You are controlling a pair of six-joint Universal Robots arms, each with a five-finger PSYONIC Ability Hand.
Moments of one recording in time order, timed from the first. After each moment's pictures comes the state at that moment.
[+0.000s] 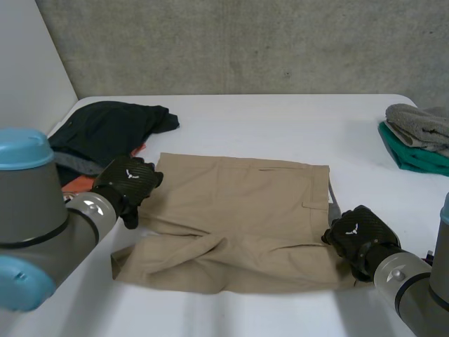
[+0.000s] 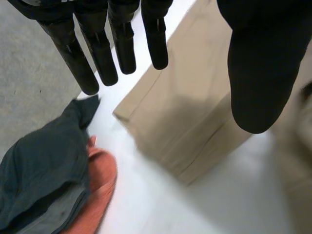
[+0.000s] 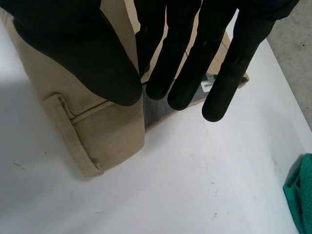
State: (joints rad) left arm 4.33 -1.86 -1.67 3.14 -1.47 3.81; right arm 1.92 -1.41 1.98 -0.02 1.50 2.30; left_hand 0.45 0.44 0.45 0.43 0.26; right_hand 1.08 1.19 1.20 1.20 1.03
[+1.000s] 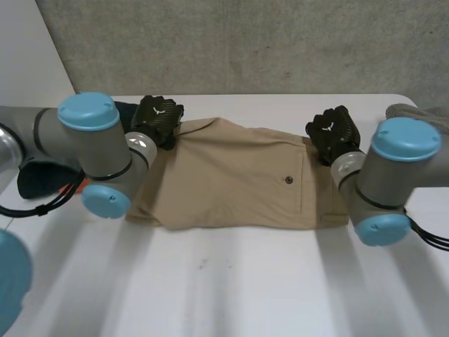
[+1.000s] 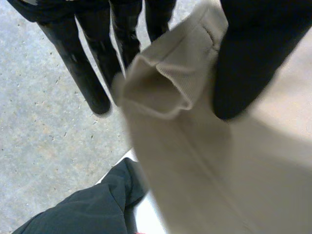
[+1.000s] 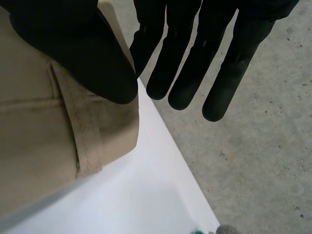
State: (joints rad) left arm 4.28 -2.42 -0.92 3.28 -1.53 3.57; right arm 1.96 -0.84 1.25 -0.37 1.57 2.41; left_hand 0.80 0.85 0.85 0.85 0.66; right_hand 0.97 1.05 1.07 1.08 0.90
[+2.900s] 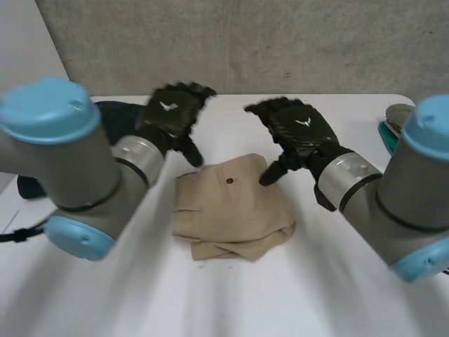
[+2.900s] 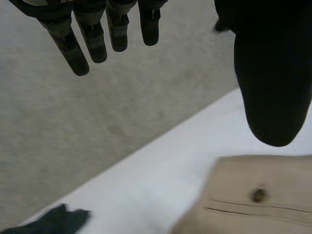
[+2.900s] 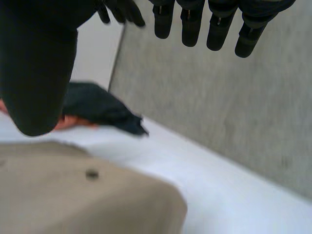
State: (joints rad) left arm 4.12 -2.02 -1.31 3.28 -1.55 3.28; right arm 2.06 -1.22 1.46 -0.14 1.33 3.11; left_hand 0.19 0.21 0.22 0.20 0.05; right_hand 0.22 0.21 0.21 0.22 0.05
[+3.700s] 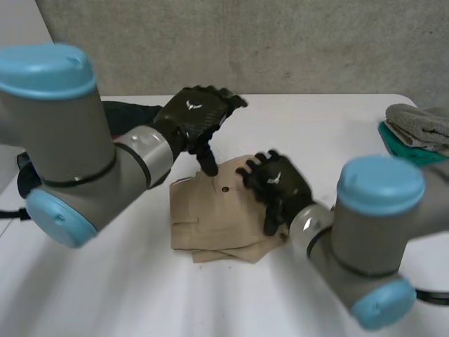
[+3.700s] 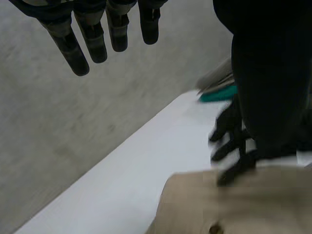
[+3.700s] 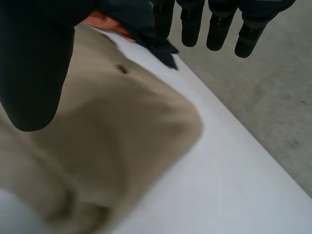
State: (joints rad) left arm 4.14 -2.01 -1.14 3.02 -1.31 3.37; right arm 2.21 -1.11 1.58 -0.21 1.49 2.69; left_hand 0.18 0.21 0.22 0.20 0.05; right_hand 0.22 0.21 0.21 0.22 0.05
